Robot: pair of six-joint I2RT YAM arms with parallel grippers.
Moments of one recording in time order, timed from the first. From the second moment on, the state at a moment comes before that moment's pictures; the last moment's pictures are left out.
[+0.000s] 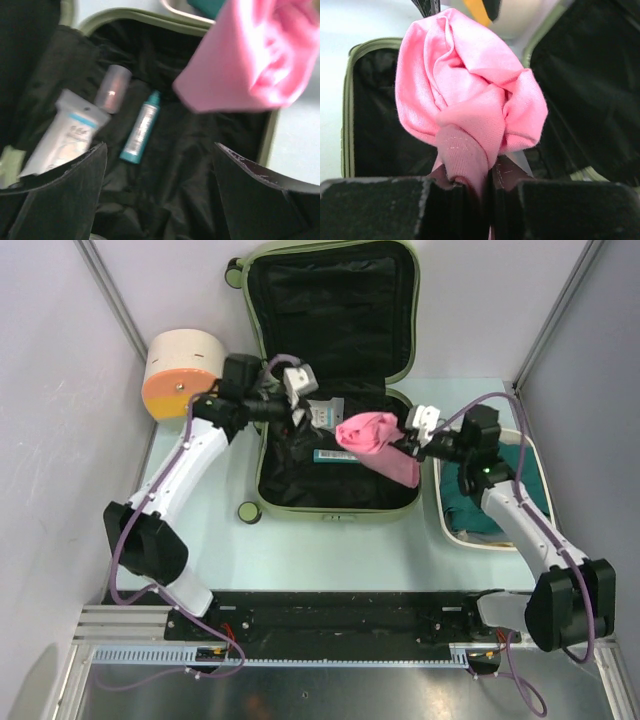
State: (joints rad) left arm -0.40 1.60 1.58 -0.60 0.76 0.54; right arm 0.26 1.26 0.93 0.19 -0.93 -0.58
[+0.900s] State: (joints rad) left arm -0.47 1.67 1.61 -0.59 0.84 0.48; right arm -0.47 1.18 1.25 -1.17 -0.97 -0.60
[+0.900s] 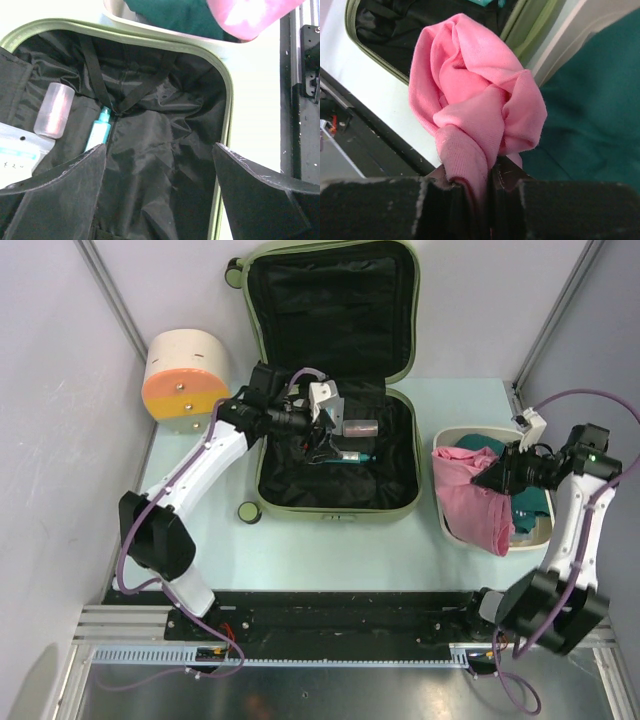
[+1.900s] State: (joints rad) left arm -0.47 1.67 1.56 -0.59 0.71 0.43; right arm -0.54 1.83 1.62 -0.84 -0.80 -0.57
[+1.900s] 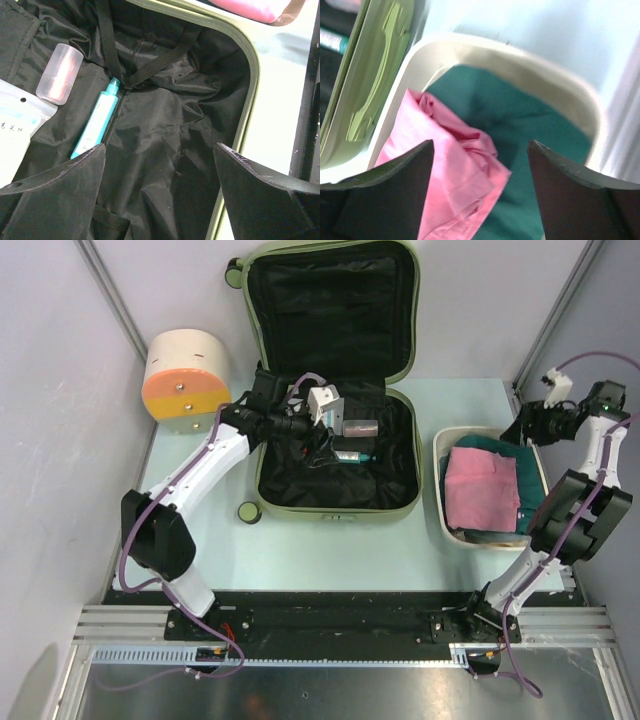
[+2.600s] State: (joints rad) left arm -0.44 1.60 1.50 -0.59 0.68 0.40; right arm -0.28 1.29 1.14 -0.95 -0.34 -0.34
